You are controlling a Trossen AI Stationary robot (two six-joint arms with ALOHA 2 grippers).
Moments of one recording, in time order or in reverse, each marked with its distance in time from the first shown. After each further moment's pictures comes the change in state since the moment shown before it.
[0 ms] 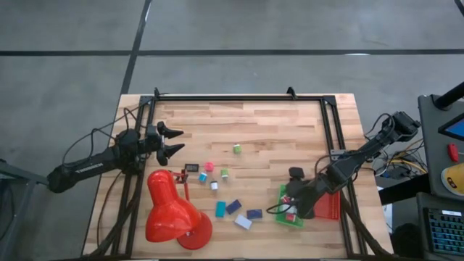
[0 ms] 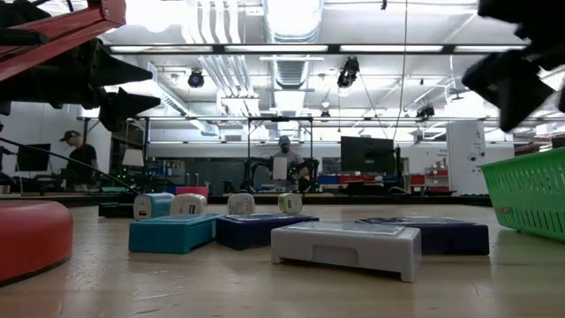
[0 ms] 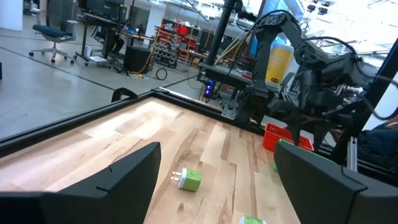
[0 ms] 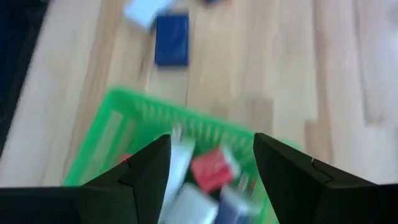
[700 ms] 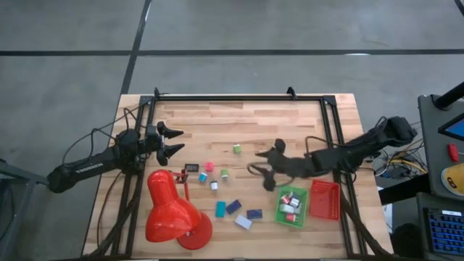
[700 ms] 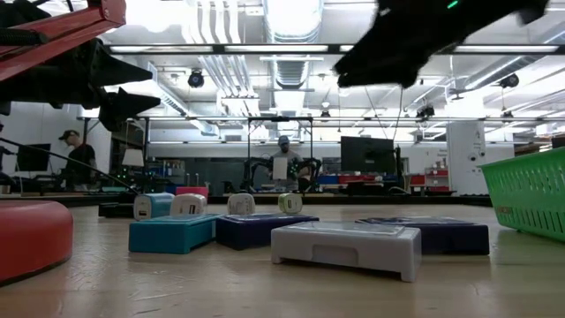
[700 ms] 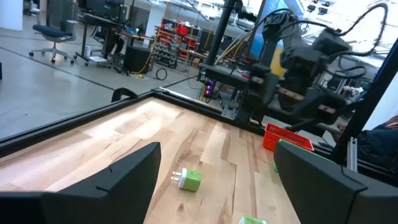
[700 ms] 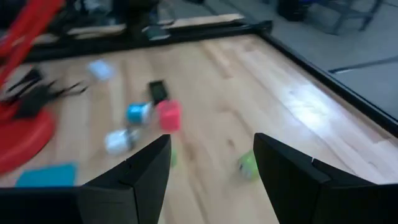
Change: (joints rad) left arm 0.000 0.000 0.000 0.000 0.000 0.000; right arm -0.322 0.137 -0.007 0.660 0.378 -0.207
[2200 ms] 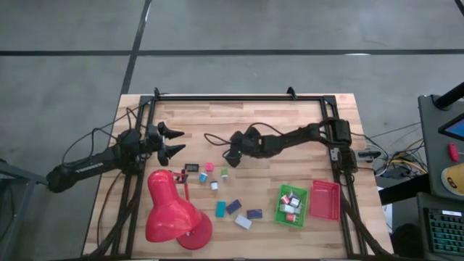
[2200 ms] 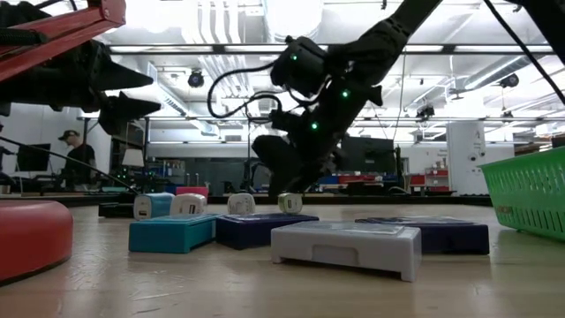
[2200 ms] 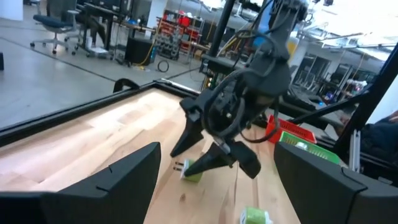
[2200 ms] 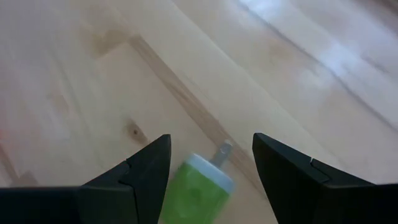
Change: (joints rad) left arm 0.000 0.019 0.000 -0.017 0.000 0.000; right arm -0.348 0.650 0.503 -0.325 -0.146 0.207
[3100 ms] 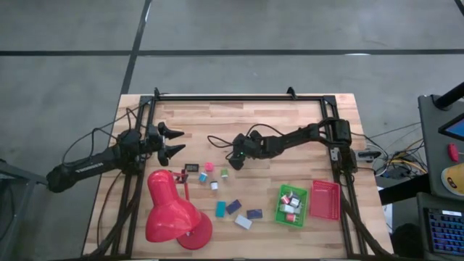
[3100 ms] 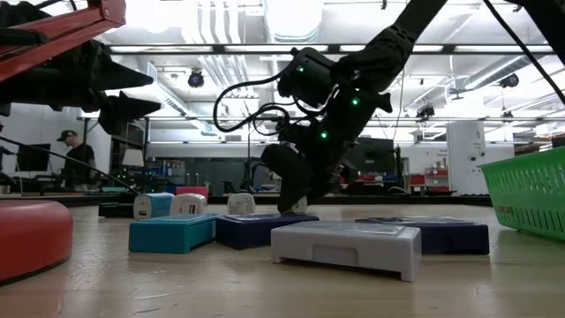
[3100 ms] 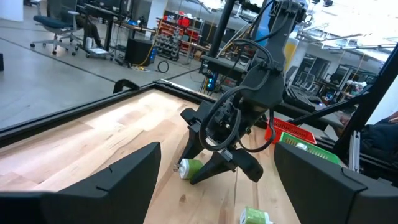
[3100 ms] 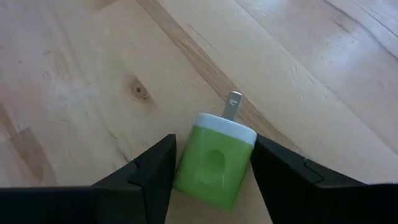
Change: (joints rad) left arm 0.000 0.001 0.000 0.002 0.000 0.000; right arm -0.005 0.000 -0.050 0.002 -0.078 0.023
